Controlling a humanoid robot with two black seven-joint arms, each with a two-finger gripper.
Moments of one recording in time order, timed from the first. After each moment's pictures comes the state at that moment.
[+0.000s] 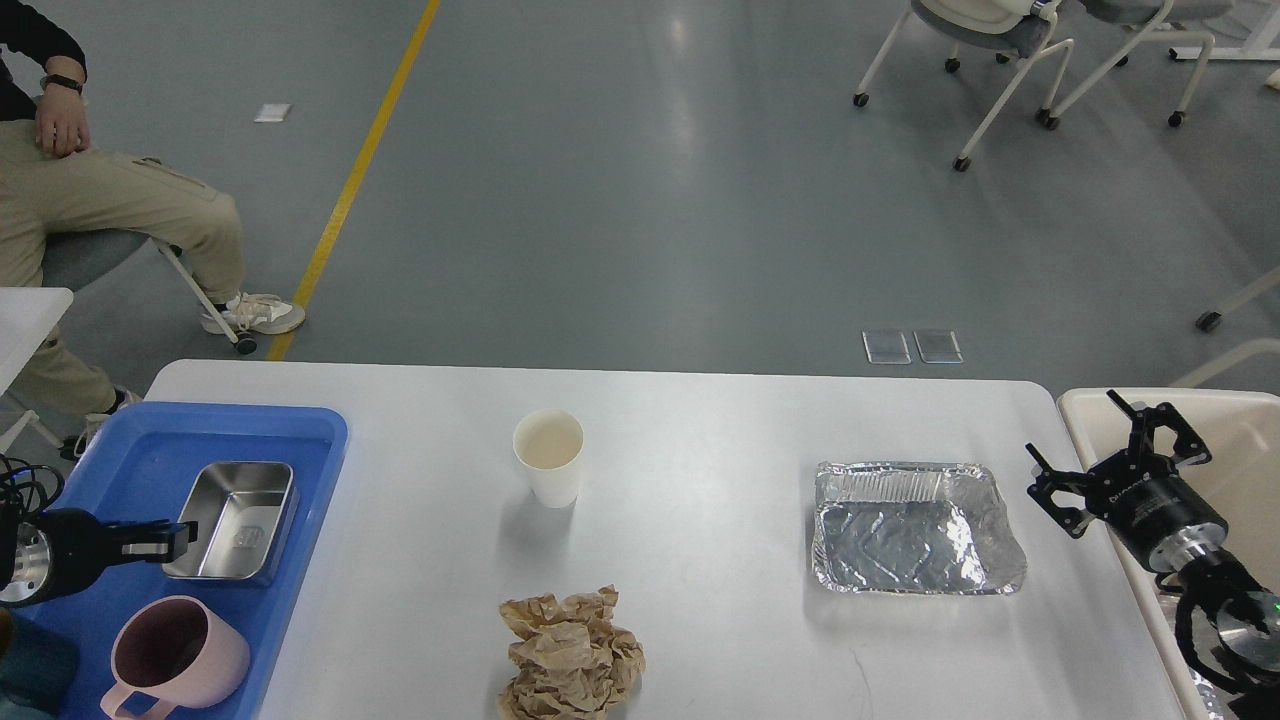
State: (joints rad) left arm -0.74 0.71 0.19 -0.59 1.25 -0.09 -0.43; right arm 0.37 -0.45 1.01 0.54 0.24 0.65 0.01
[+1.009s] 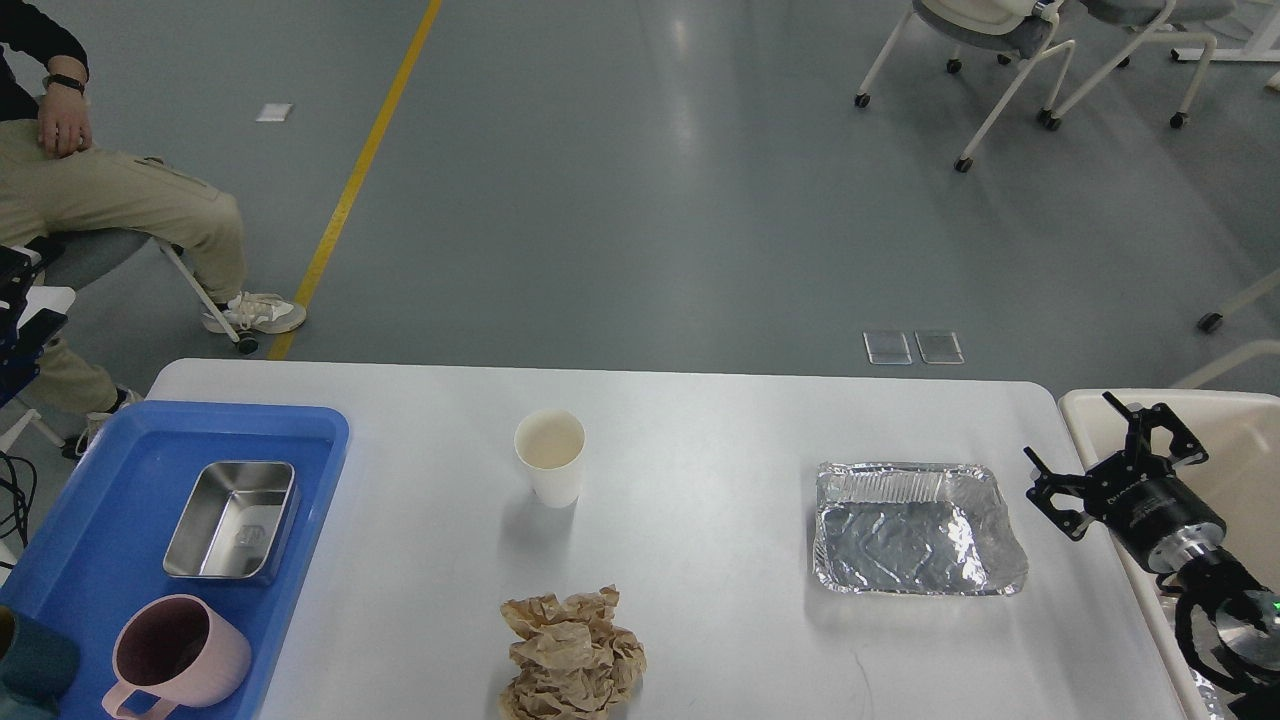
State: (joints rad) left arm -0.63 0.78 -0.53 -0.60 0.55 -0.25 -0.56; right arm 0.37 -0.45 1.01 0.54 0.22 0.64 0.01
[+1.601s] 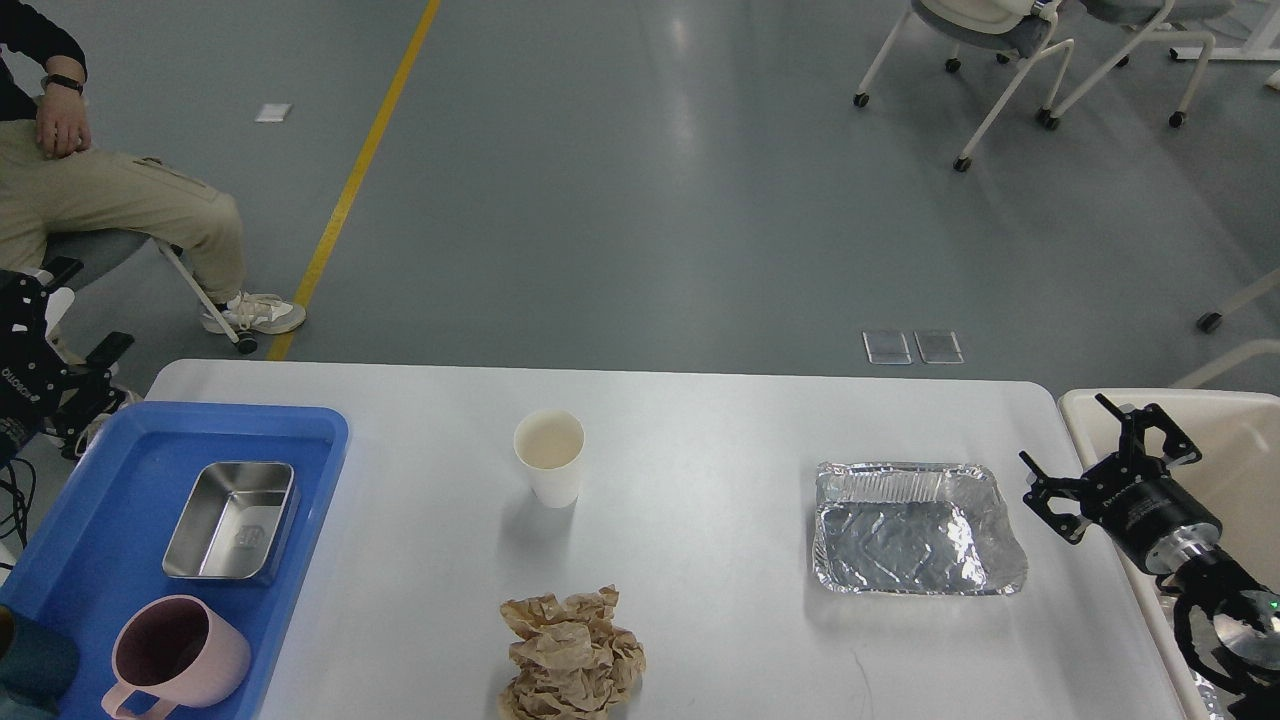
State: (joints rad) left arm -0.56 0.70 -0.59 -0.60 0.30 -0.55 -0.61; right arm 0.37 -0.45 1.01 0.54 0.17 0.64 0.01
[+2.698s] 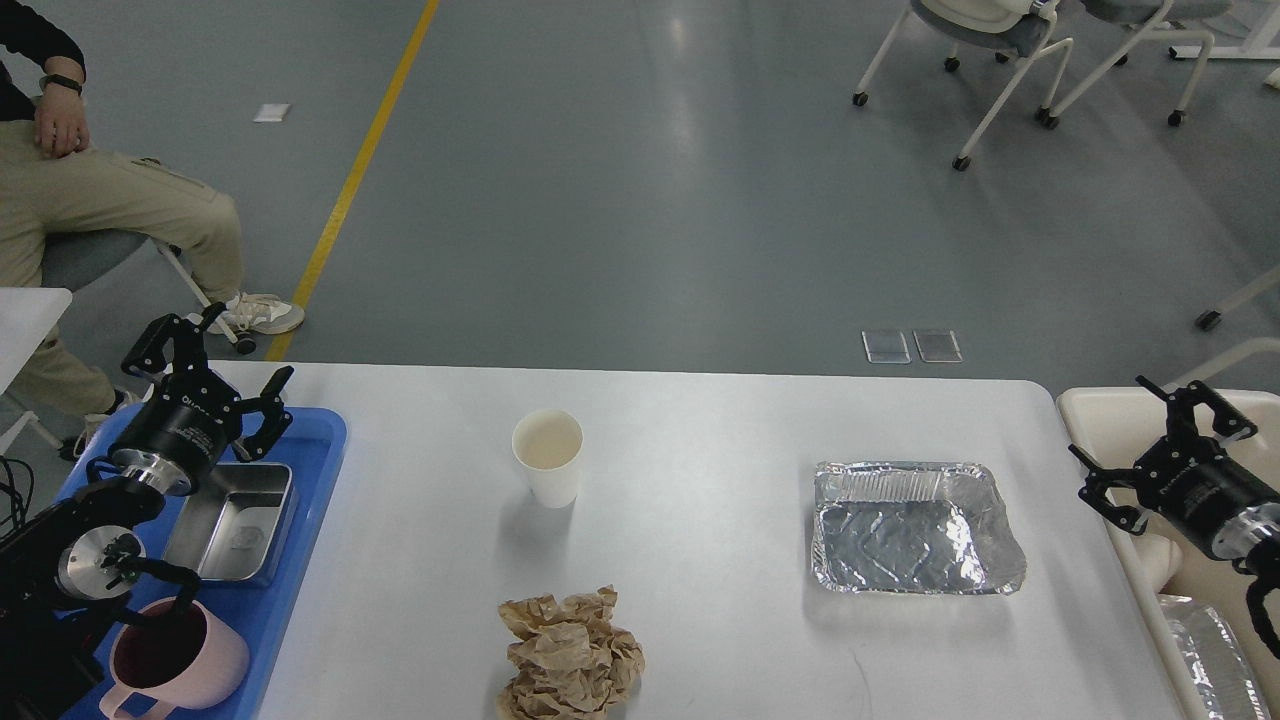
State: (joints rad) left arm -0.49 0.38 -0.89 -0.59 0.12 -0.49 -0.30; right arm 0.40 -0.57 0.98 0.55 0.06 0.65 0.01
